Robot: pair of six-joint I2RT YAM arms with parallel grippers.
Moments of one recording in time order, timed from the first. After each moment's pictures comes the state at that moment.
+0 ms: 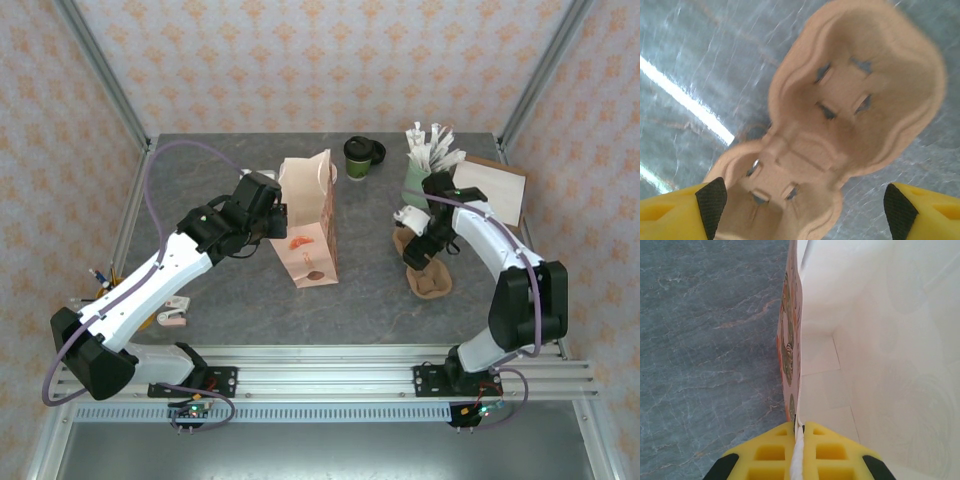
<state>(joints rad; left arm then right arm) -0.62 1.30 1.30 -0.83 -0.24 -0.55 0.18 1.53 1.18 -1.02 -0.06 -0.65</state>
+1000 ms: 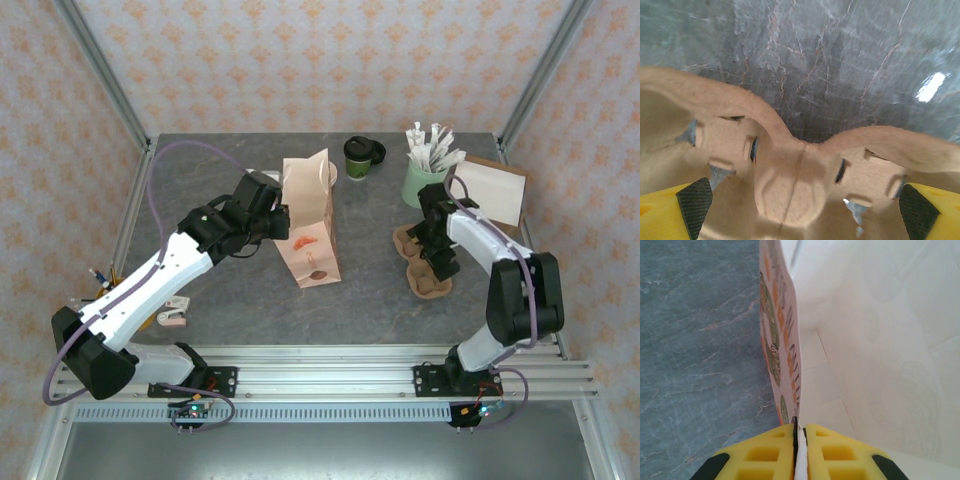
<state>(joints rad) -0.62 1.30 1.30 -0.81 -0.18 -0.51 0.18 1.60 1.07 -0.91 0.07 1.30</state>
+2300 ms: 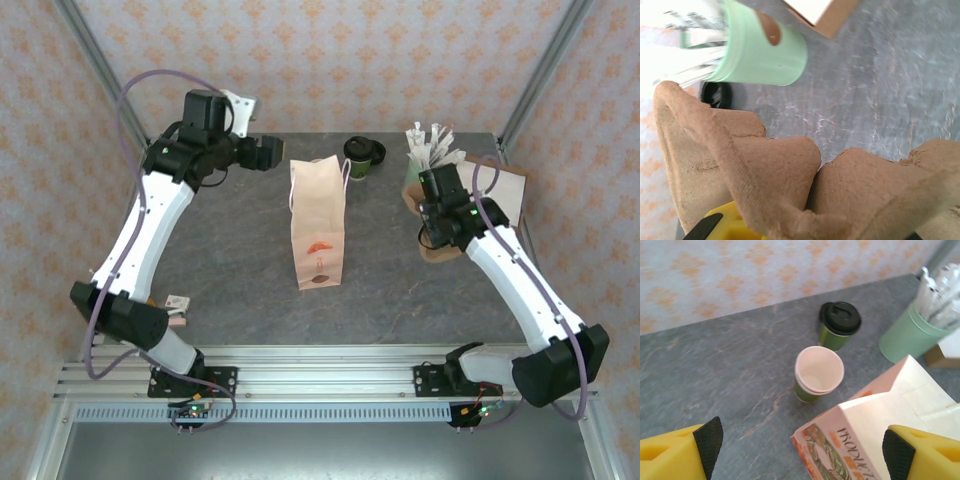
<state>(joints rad) -0.24 1.60 1.85 -0.89 0.21 -0.04 0.37 1.24 1.28 -0.98 0.32 1.51</state>
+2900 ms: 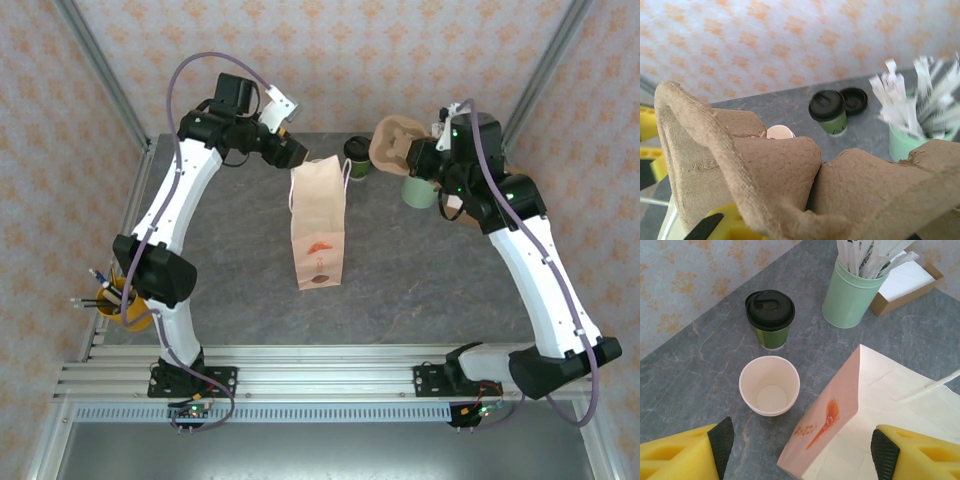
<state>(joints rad) -0.24 1.92 2.16 -1.02 0.51 0.33 0.37 1.29 1.68 -0.86 0.03 0.39</state>
